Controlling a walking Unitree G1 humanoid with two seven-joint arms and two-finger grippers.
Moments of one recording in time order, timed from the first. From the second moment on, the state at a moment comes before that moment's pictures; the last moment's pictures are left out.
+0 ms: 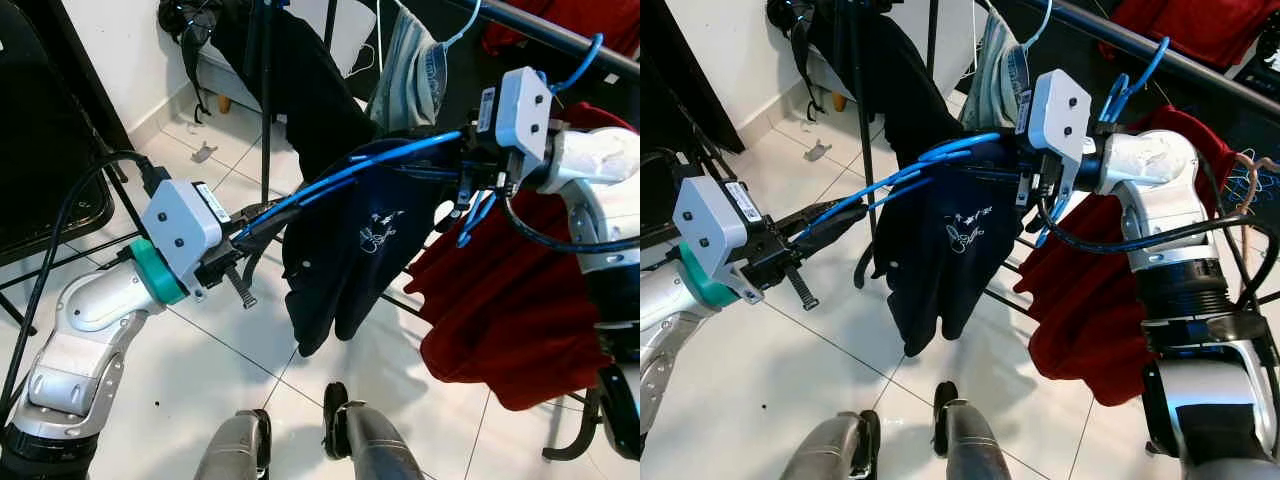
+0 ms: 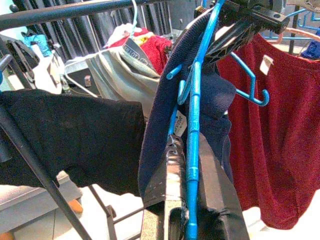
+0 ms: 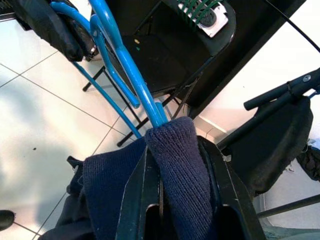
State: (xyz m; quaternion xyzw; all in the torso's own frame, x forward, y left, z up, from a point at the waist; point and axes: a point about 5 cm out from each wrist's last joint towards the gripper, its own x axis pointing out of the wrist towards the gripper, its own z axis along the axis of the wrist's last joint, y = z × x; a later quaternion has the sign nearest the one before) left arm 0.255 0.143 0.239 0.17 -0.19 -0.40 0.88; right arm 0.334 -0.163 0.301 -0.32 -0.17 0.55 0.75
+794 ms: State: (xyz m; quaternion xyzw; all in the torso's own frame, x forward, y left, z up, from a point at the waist) left arm 0.247 0.129 0.240 0.16 -0.21 -0.45 0.85; right arm 0.318 -0.181 0.263 -0.25 0.00 0.65 0.71
